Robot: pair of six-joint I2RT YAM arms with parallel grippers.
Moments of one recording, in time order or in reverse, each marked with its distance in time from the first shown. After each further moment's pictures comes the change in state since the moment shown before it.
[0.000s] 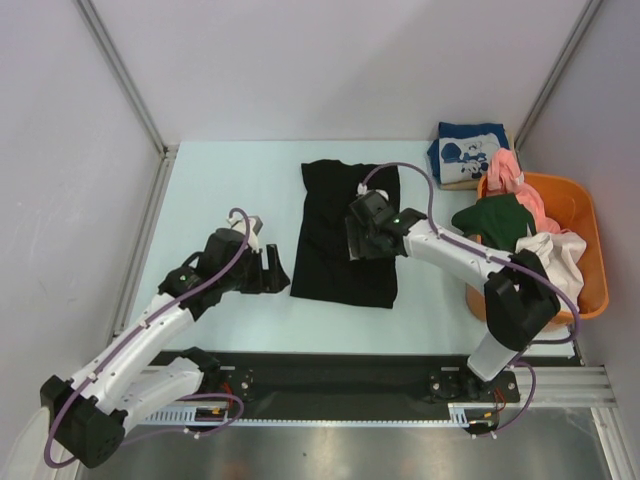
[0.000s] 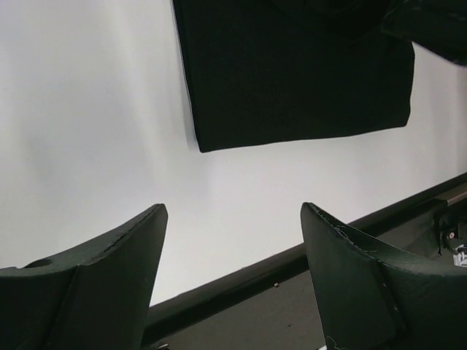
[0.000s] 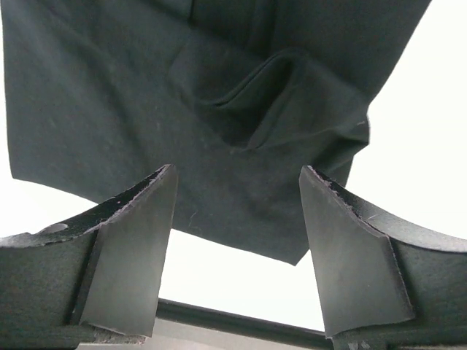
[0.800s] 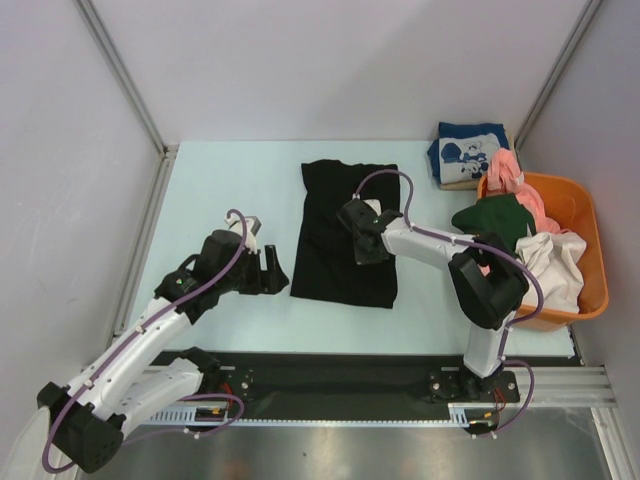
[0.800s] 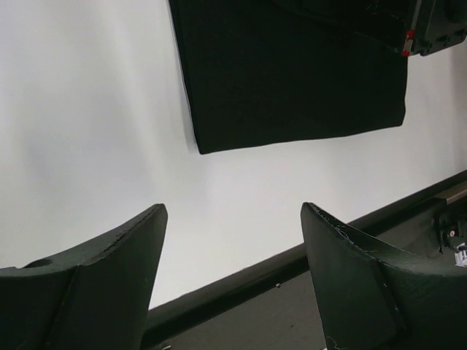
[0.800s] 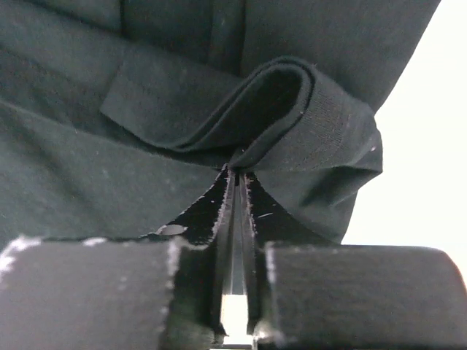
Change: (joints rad) left arm 0.000 -0.035 -0.006 -0.002 0.001 0.016; right arm 0.032 0.200 0.042 -0.019 0.107 0.050
